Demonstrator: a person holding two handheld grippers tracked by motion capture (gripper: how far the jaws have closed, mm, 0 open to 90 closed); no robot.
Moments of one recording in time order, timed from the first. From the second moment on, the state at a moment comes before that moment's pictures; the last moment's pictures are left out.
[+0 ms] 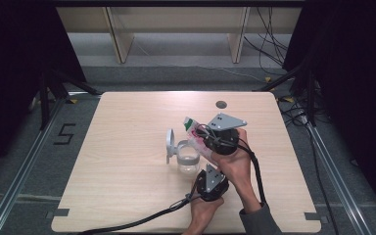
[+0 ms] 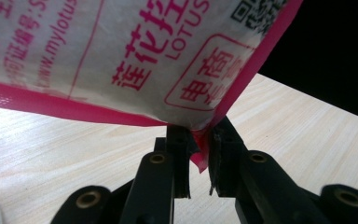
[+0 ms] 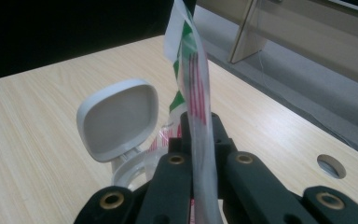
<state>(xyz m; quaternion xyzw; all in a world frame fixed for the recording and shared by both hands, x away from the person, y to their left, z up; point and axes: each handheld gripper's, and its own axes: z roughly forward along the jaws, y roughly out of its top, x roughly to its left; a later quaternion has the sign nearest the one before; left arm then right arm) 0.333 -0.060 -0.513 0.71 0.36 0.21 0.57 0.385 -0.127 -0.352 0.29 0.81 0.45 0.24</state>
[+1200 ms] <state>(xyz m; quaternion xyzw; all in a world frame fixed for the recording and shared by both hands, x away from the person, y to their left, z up) 0.334 -0.067 -0.511 0.70 0.36 0.20 0.59 0.386 -0.117 -0.349 0.26 0.82 0.44 0.24</state>
